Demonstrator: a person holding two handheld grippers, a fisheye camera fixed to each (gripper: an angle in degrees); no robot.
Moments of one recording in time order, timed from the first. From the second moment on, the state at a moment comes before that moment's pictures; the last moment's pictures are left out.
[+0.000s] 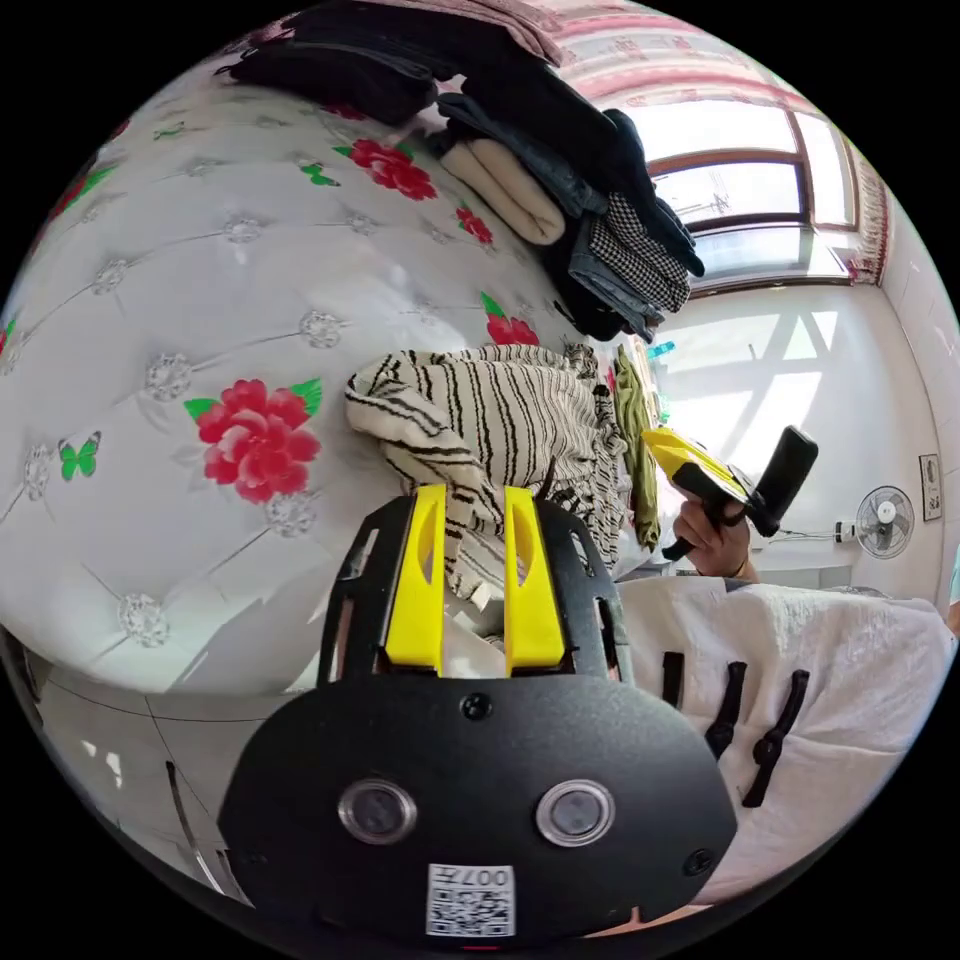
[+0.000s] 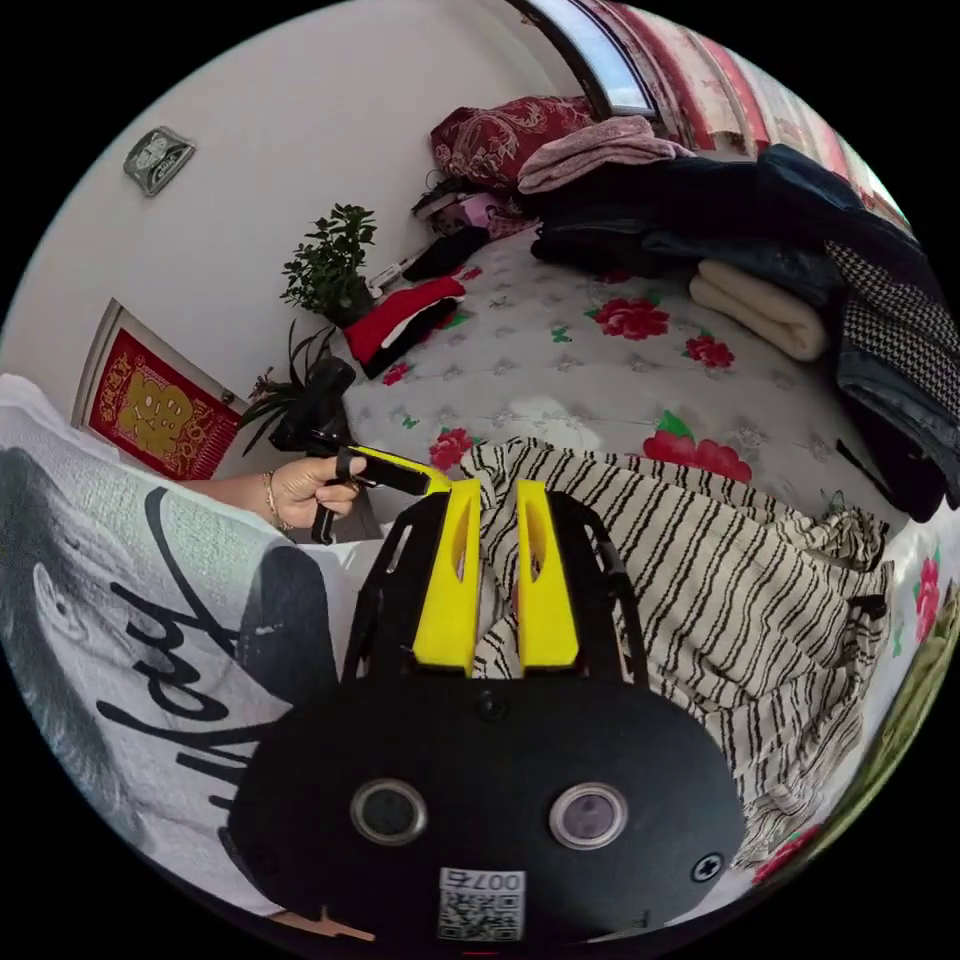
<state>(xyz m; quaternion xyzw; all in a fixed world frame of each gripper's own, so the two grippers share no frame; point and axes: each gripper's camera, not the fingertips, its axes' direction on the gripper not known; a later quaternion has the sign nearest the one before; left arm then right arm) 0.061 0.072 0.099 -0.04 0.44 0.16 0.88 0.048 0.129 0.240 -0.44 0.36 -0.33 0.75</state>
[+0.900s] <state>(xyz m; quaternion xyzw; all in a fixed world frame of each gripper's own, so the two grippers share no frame) 0.096 -0.018 0.089 0.06 0.37 0.17 0.91 0.065 0.160 0.221 -0.52 0.39 -0.34 0.68</state>
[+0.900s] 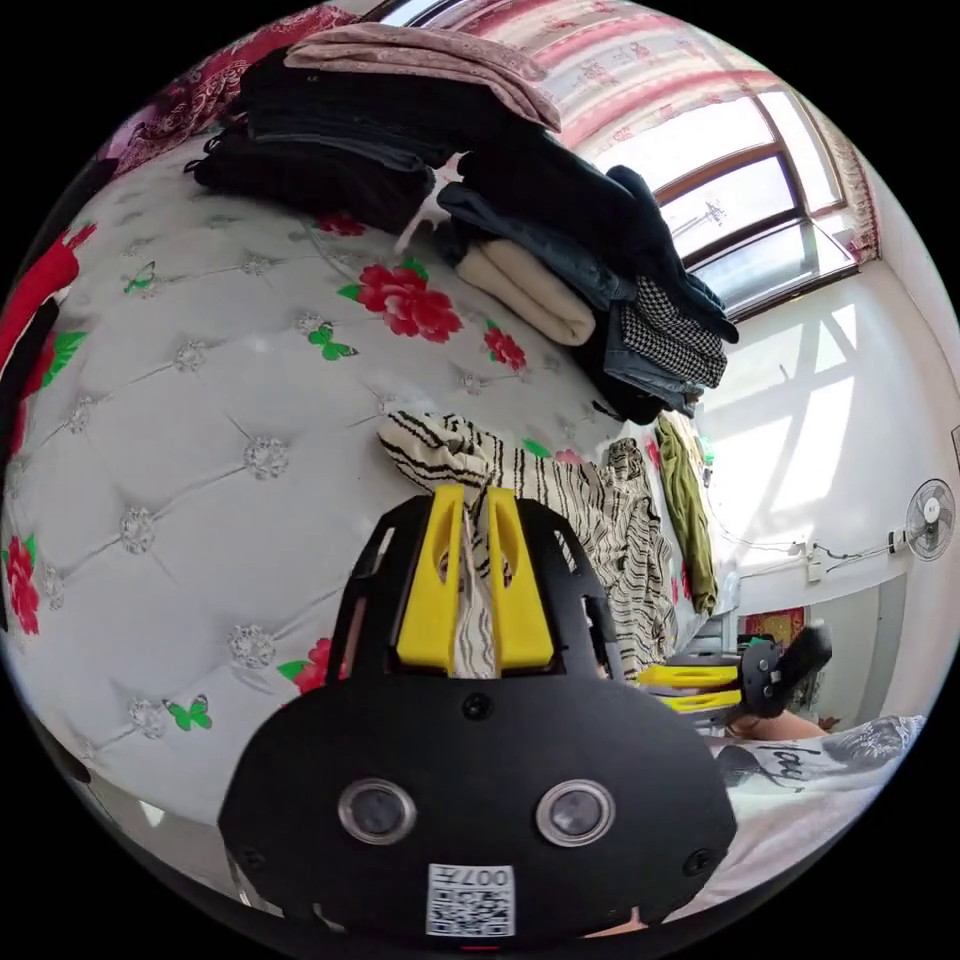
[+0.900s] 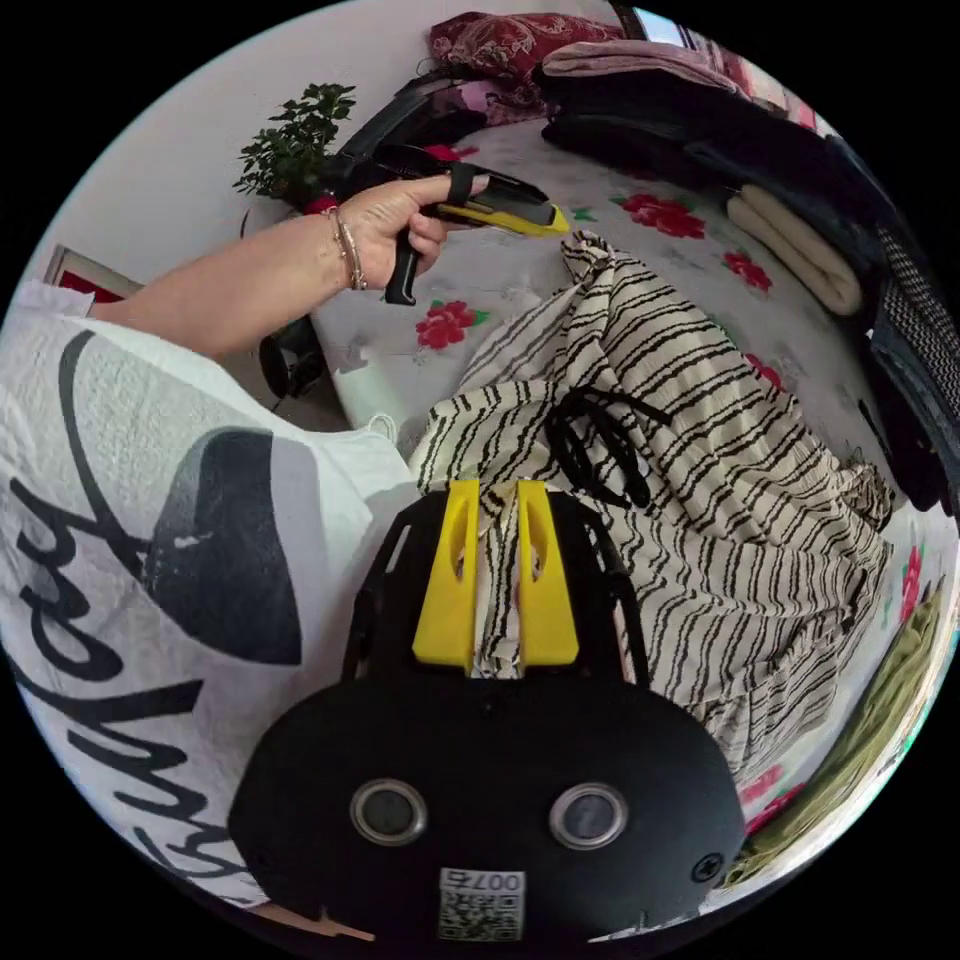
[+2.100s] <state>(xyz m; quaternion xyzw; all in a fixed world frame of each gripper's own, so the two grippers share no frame) 0.134 0.187 -0.051 0.28 0.31 0.33 0.85 -0.052 0.166 0.052 -0.05 0.43 -0.54 0.72</state>
